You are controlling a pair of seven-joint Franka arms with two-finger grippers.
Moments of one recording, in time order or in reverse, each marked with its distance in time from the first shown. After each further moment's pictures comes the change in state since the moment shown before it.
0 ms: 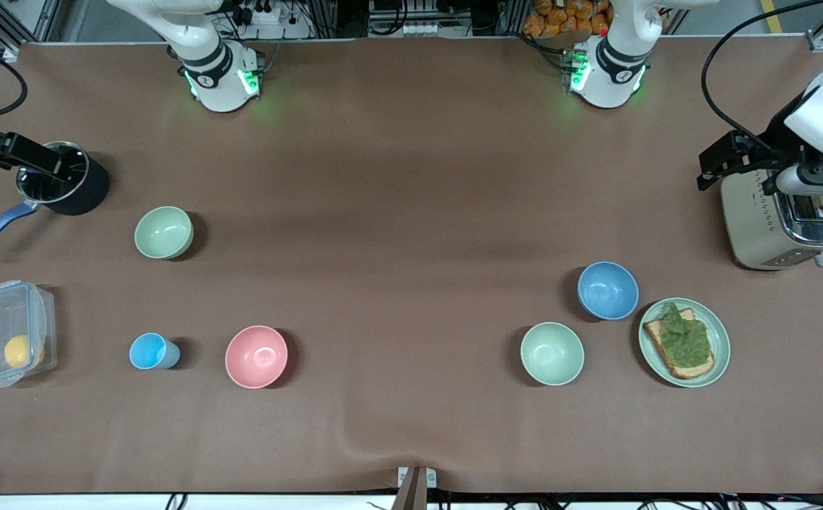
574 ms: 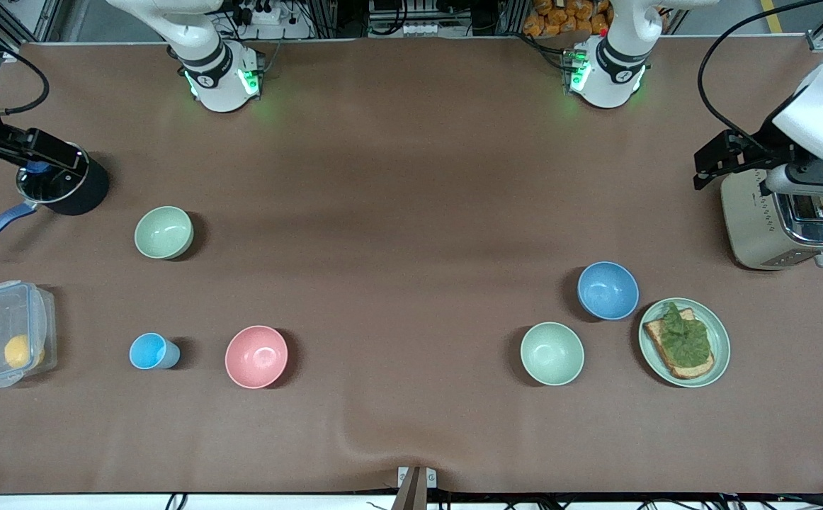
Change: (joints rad) left arm -0.011 0.003 -0.020 0.000 0.022 -0.001 0.012; right arm 0.003 0.000 0.036 0.000 -0.010 -0.008 0.000
